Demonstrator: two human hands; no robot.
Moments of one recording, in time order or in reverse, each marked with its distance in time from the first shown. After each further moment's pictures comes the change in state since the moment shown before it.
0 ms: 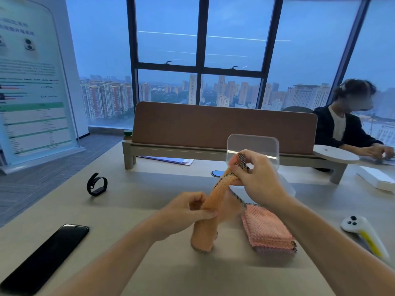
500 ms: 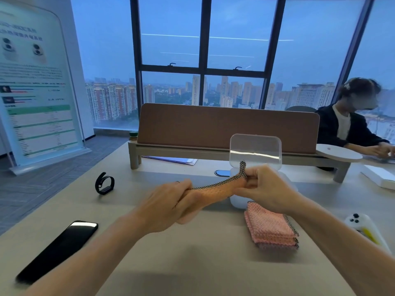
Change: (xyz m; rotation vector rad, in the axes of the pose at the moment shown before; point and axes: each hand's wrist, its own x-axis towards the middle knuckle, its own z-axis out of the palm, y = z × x) left_hand -0.039 0.024 -0.033 0.825 0.215 0.285; right_hand -0.020 0.002 -0.021 -0.134 -0.336 -0.013
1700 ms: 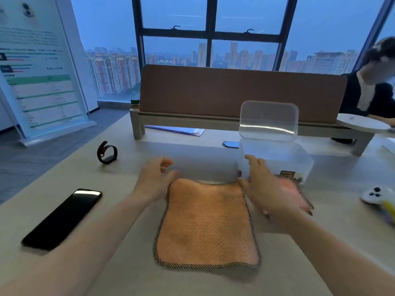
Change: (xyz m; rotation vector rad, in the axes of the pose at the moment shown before) left_hand -0.003 -0.080 0.062 -0.337 0.218 -0.587; right_hand 0.009 0.075 0.090 -0.301 0.072 0.271
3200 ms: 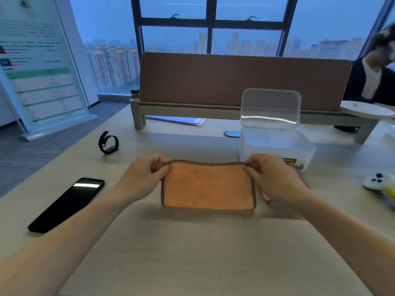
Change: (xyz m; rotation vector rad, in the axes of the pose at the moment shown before) left_hand -0.032 -0.010 -0.029 -0.057 -0.125 0.069; right_hand -0.030 -0.001 -0.033 -0.022 -0.045 -0.123
